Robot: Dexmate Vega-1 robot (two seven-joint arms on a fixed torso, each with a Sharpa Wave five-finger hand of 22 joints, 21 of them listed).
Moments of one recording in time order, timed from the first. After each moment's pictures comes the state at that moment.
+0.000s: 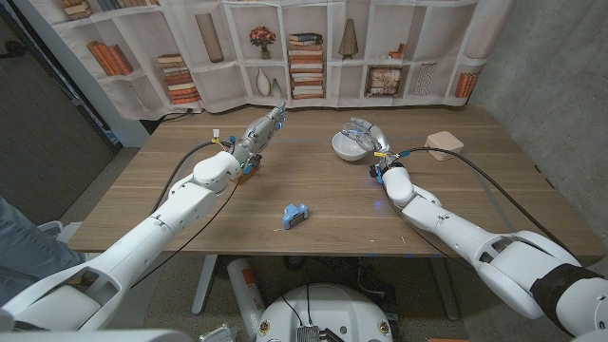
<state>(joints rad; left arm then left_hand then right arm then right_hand) 0.78 0.62 0.46 -1.53 -0.53 -0.10 -0.06 0.40 0.04 0.00 0.09 0.31 -0.08 0.07 0.20 0.18 -0.08 0.01 0.21 0.19 -0.14 0.03 0.19 0.18 -0.17 0.00 0.21 0.18 -0.55 -0.34 -0.69 -0.88 0.00 0.46 -0.42 0.80 -0.01 0.04 -0.09 0.32 0.43 -0.10 0.19 0.20 0.52 -0.05 0.22 0.20 0.39 -0.04 0.17 0.20 0.43 -0.04 0.20 0.19</state>
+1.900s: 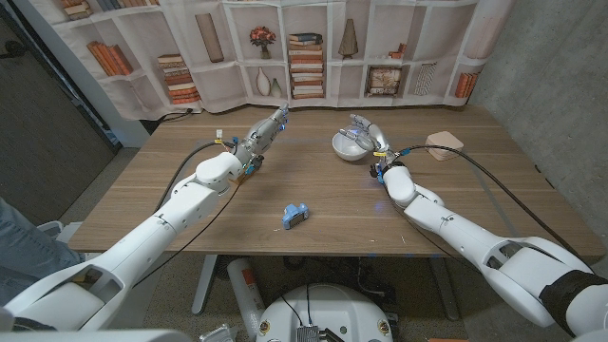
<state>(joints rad) 0.76 0.61 0.48 -1.51 -0.53 -0.09 -0.07 0.40 0.05 -0.01 0.10 0.31 -0.08 0.07 0.20 0.18 -0.08 0.01 0.21 0.19 -0.14 0.03 0.19 0.18 -0.17 0.00 0.21 0.18 -0.59 -0.38 -0.68 -0.99 -0.04 0.42 -0.42 0.70 -0.07 -0.05 -0.06 0.39 0.31 -0.11 0.18 0.20 0.39 0.02 0.20 0.20 0.31 -0.01 0.18 0.19 0.38 0.03 0.20 0.19</state>
